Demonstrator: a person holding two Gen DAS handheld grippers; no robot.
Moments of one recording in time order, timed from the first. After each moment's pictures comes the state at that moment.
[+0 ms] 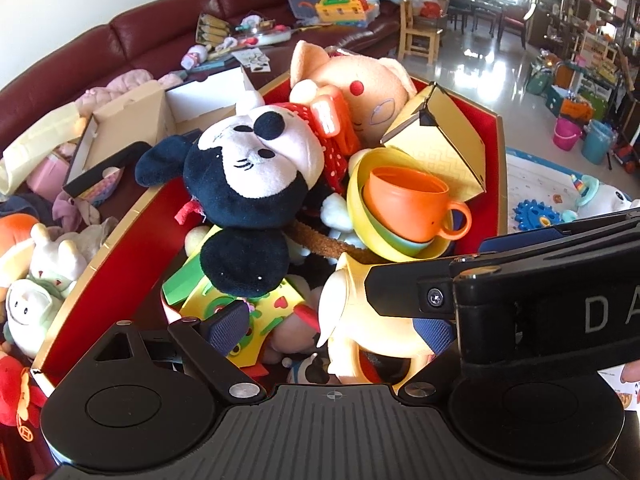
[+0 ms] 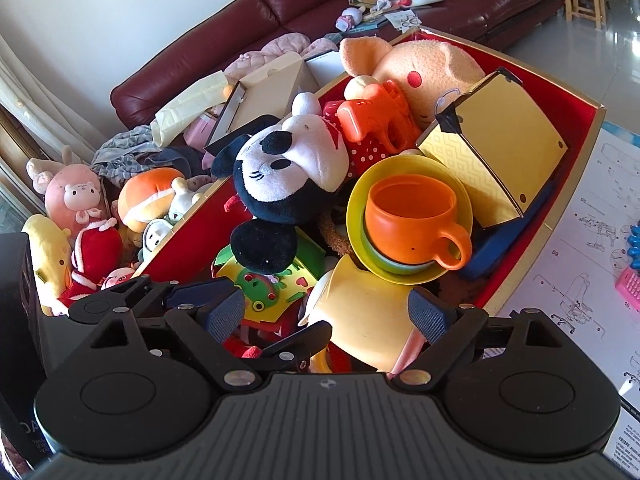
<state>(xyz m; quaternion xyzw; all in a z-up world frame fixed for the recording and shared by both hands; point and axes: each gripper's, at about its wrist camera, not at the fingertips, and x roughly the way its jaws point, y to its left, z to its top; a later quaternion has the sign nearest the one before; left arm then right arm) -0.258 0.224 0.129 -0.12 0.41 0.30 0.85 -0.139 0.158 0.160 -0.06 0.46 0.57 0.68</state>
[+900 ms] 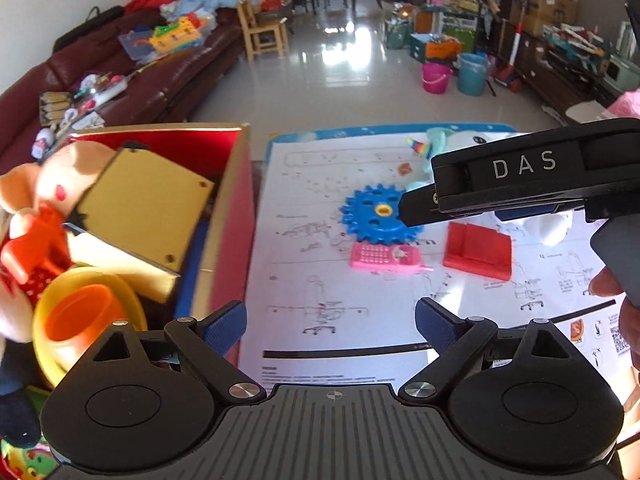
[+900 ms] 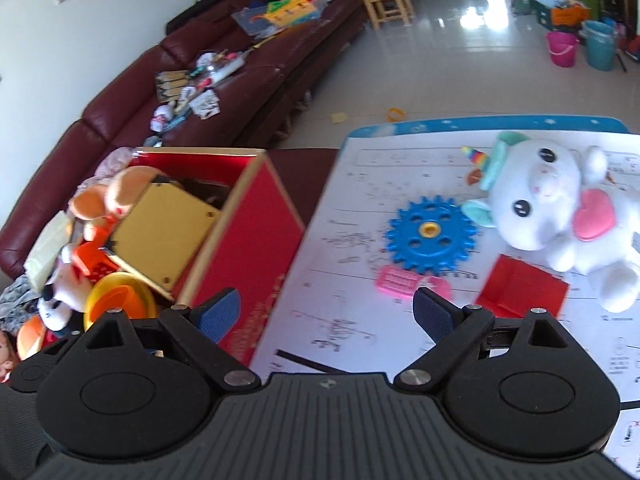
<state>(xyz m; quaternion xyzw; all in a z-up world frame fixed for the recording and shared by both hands) -0.080 0.098 0.099 -0.01 0.45 0.10 0.89 0.027 -0.011 0.118 0.04 0.48 0.33 0.81</state>
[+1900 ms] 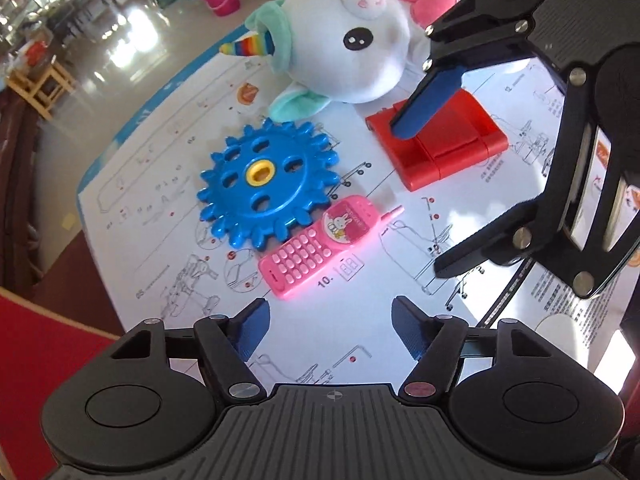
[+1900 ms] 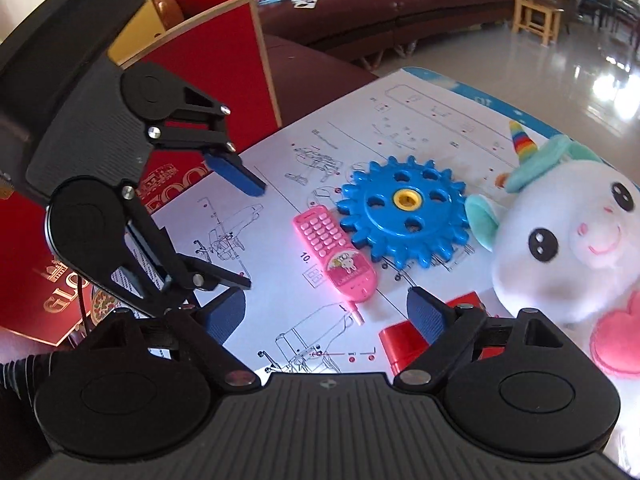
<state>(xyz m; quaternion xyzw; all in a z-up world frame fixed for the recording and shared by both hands) 0.064 0.105 -0.033 0.20 0.55 -0.18 0.79 0.092 -0.002 0.011 -0.20 0.42 0.53 0.71</state>
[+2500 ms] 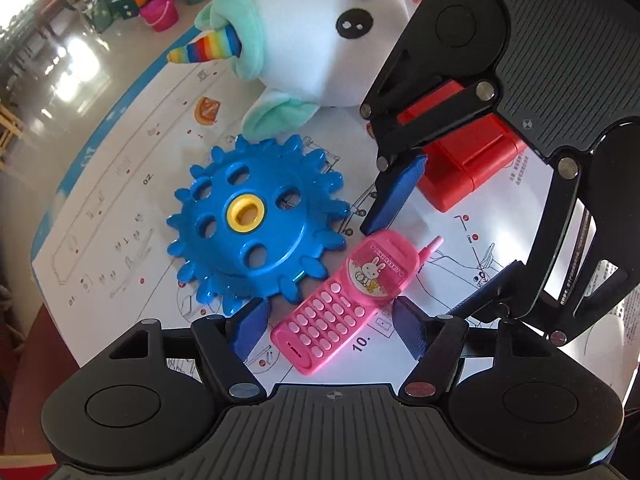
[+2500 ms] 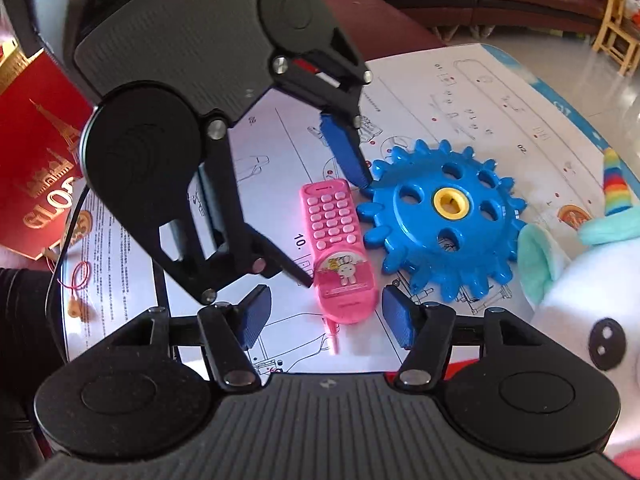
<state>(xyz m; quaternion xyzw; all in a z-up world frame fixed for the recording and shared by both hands) 0.115 0.106 -0.069 0.26 0.54 -0.26 0.76 0.109 0.039 -0.034 -0.30 0.41 0.59 0.63</state>
